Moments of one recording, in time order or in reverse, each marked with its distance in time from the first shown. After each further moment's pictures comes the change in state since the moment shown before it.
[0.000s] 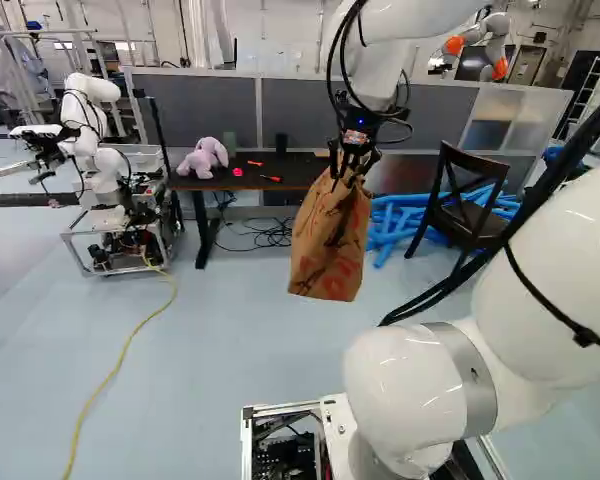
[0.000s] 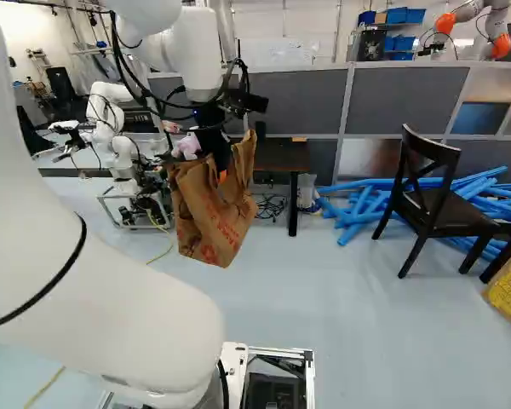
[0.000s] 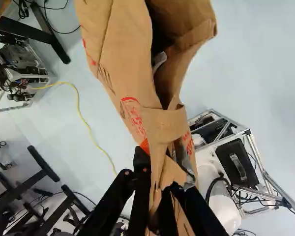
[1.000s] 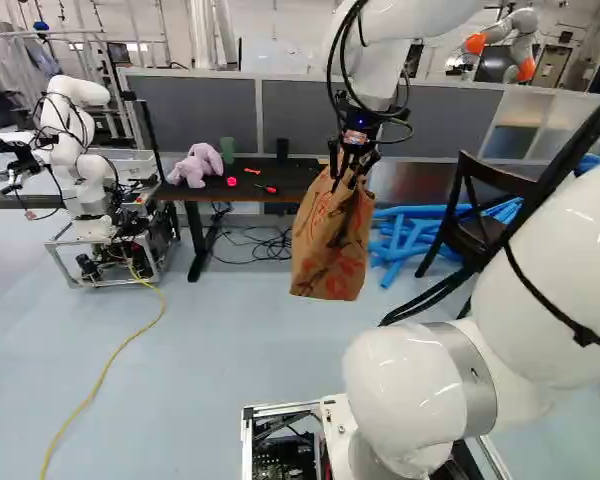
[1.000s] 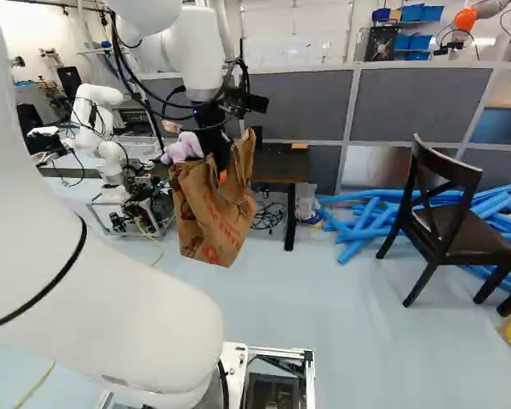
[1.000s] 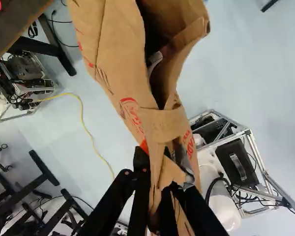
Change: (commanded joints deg) arm 0.0 0.0 0.0 0.0 0.0 0.0
